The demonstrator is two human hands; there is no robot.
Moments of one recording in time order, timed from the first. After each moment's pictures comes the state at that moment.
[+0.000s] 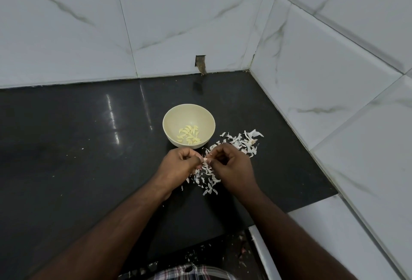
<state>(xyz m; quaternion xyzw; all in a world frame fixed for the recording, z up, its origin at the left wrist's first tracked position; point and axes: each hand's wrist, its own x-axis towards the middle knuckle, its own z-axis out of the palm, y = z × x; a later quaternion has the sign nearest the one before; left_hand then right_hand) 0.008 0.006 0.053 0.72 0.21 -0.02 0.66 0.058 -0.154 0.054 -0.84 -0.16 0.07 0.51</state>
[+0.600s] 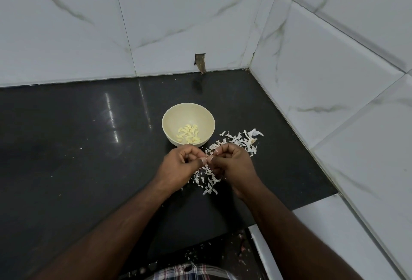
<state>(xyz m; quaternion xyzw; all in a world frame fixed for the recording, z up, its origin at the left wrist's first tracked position) 0.008 0.007 0.048 0.77 0.14 0.03 0.63 0.064 -0.151 0.062 -0.69 0.00 0.23 0.69</state>
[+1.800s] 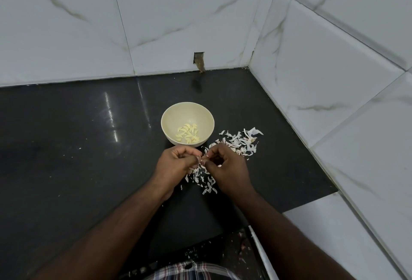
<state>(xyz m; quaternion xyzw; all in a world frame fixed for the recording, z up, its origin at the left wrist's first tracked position) 0.010 0.004 0.047 0.66 0.22 0.02 0.72 0.052 -0.146 0.049 -0.86 -0.18 0.04 0.48</state>
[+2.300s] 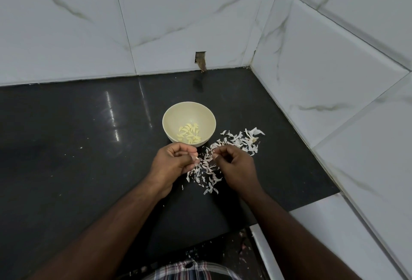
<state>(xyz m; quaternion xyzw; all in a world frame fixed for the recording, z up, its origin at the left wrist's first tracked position) 0.011 0.016 0.043 0.57 0.26 0.00 0.78 0.066 -0.157 0.043 -0.85 -0.11 0.07 0.50</state>
